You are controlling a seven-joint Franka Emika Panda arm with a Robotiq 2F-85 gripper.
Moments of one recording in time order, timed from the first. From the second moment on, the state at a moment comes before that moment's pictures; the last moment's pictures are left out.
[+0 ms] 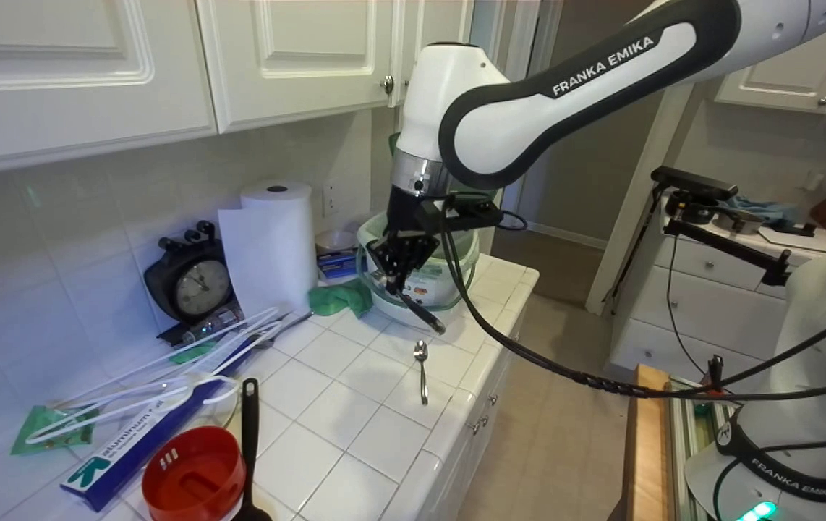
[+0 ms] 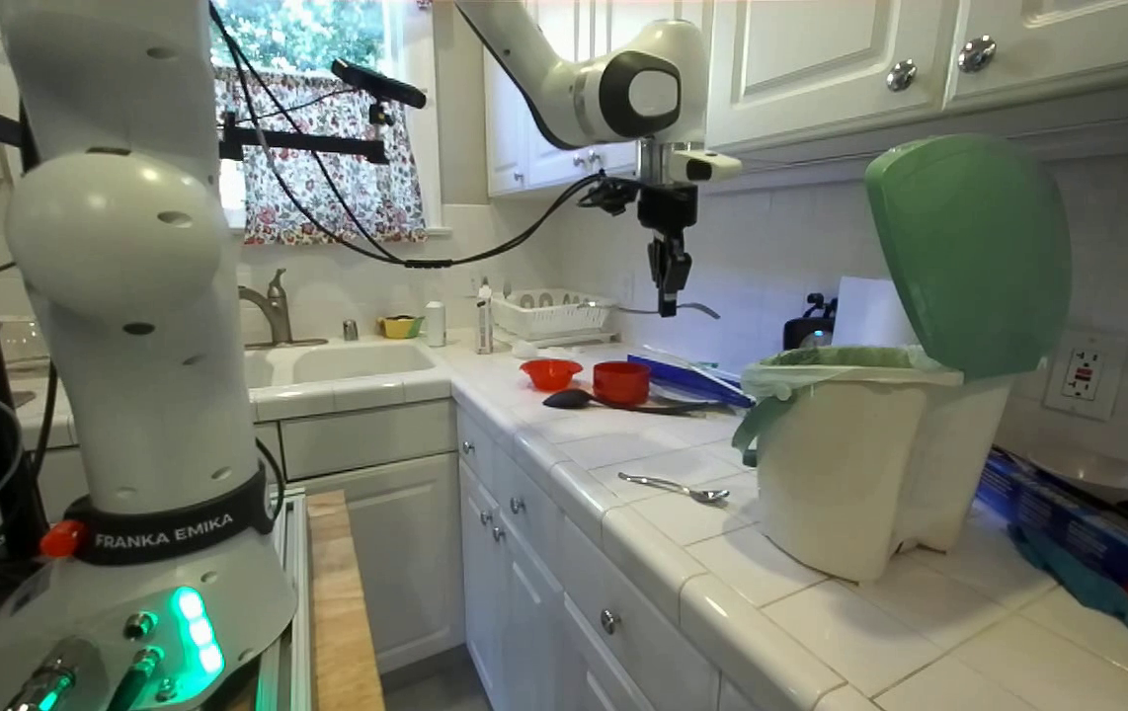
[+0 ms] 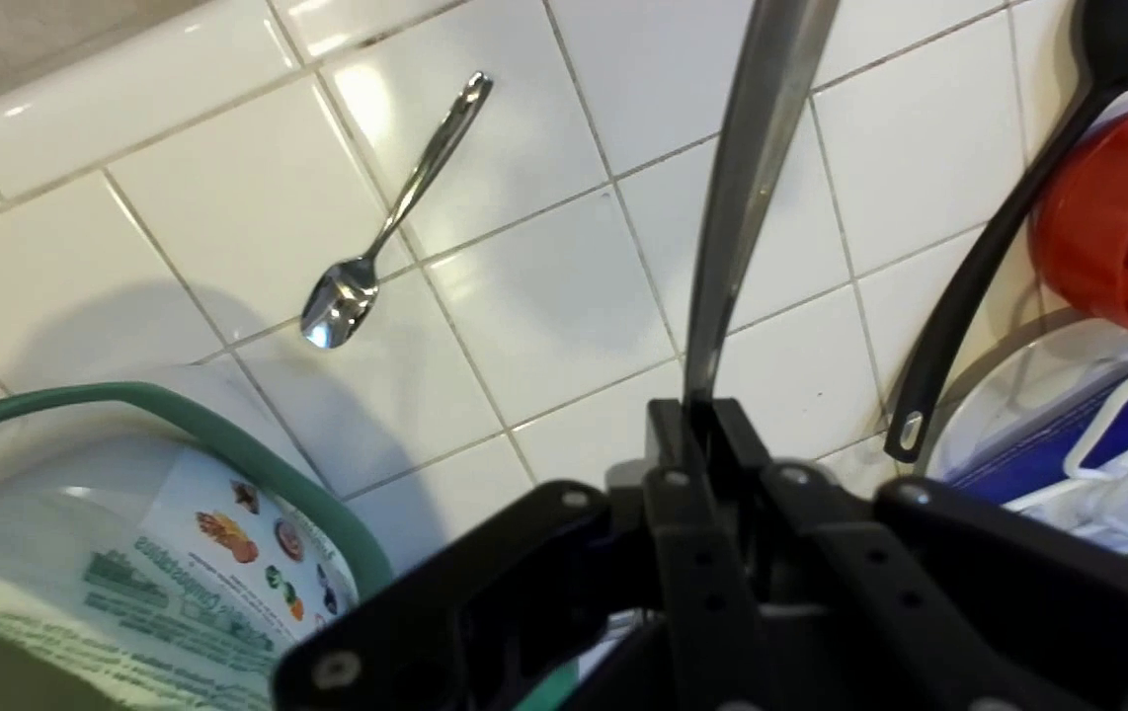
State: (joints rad) arm 0.13 0.03 0.04 -2.14 0.06 2.32 0.52
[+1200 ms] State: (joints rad) arm -0.02 -0.32 0.04 -2.42 -0.01 2.25 0.53
